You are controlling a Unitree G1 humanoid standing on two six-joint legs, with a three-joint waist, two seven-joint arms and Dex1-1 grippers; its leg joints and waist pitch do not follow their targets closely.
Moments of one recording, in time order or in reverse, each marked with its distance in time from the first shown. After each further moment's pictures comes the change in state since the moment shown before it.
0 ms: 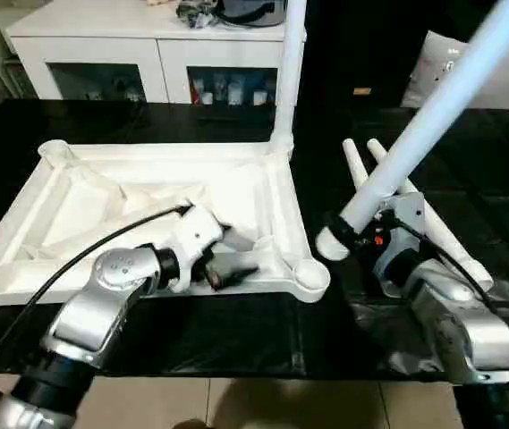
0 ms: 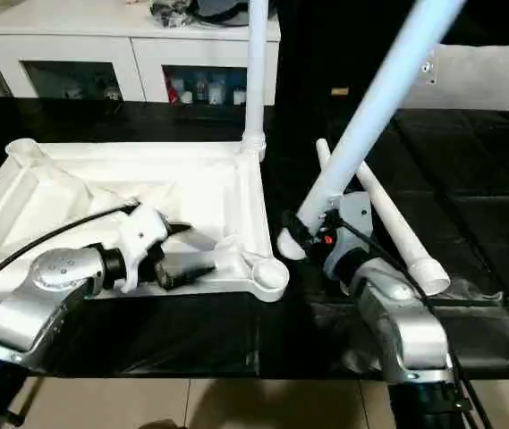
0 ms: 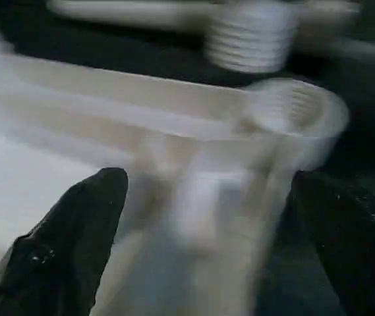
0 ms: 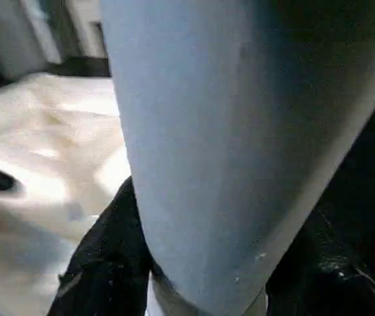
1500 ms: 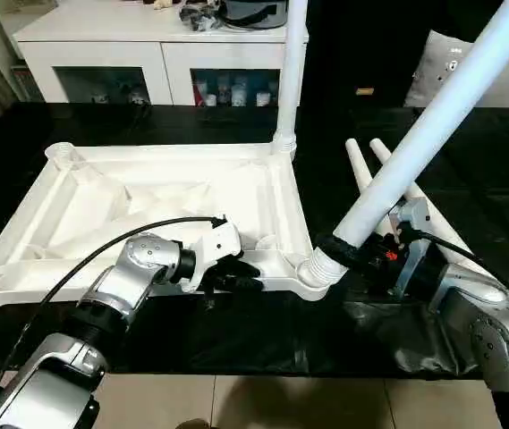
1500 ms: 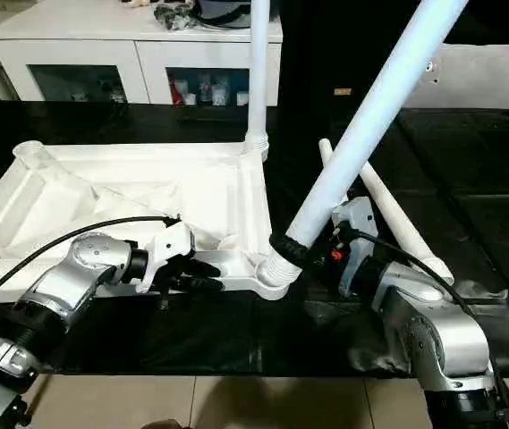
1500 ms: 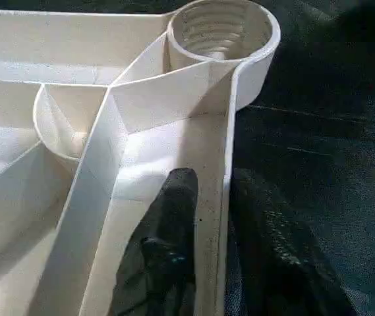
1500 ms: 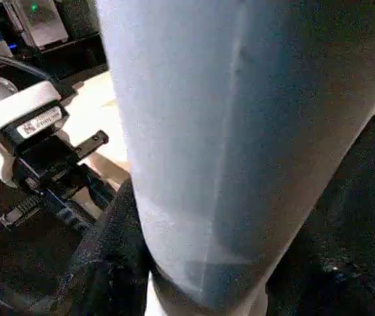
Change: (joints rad) left arm -0.237 -0.098 -0.089 0.591 0.079 -0.315 -0.249; right arm 0.037 -0.134 0.011 -0.078 0.121 0.108 0.217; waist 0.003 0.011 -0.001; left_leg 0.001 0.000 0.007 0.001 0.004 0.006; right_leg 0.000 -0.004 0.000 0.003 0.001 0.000
